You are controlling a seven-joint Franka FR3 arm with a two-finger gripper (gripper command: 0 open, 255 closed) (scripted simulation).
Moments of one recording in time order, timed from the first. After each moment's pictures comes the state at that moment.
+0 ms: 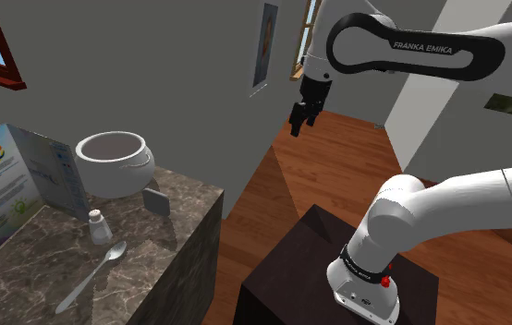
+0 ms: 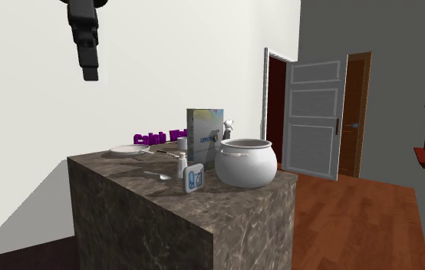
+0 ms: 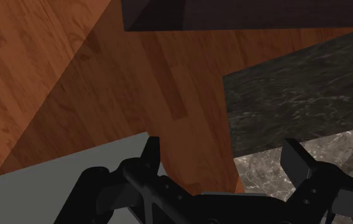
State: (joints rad) arm 0.01 -0.81 -0.03 -2.45 -0.11 1.69 0.00
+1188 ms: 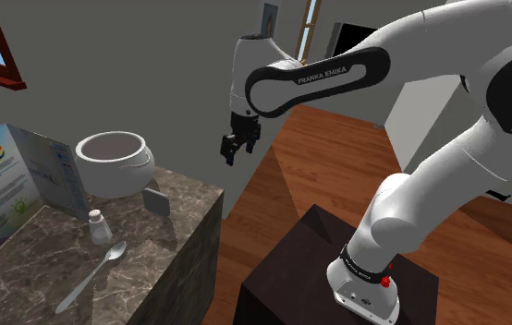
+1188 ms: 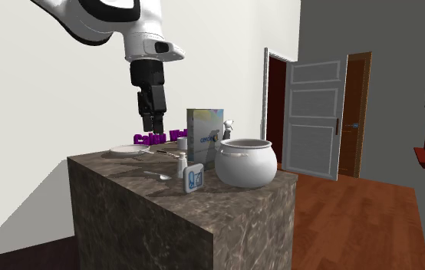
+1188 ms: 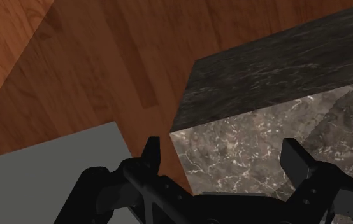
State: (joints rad) arm 0.10 -0.34 0.15 -2.38 -0.02 2.07 0.22
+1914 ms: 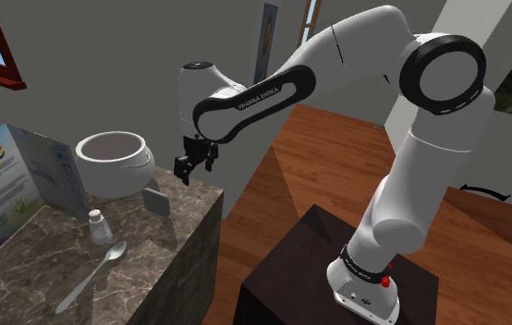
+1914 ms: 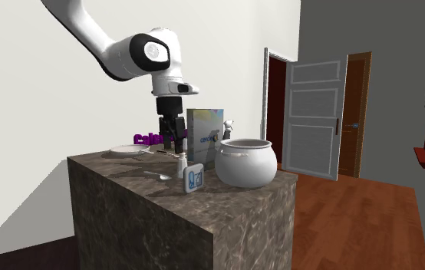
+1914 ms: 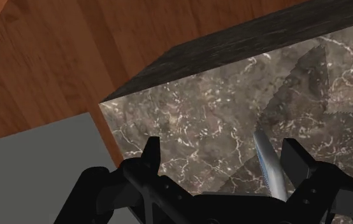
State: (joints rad) arm 0.15 0.06 0.24 -2.14 -0.09 2.22 0.39
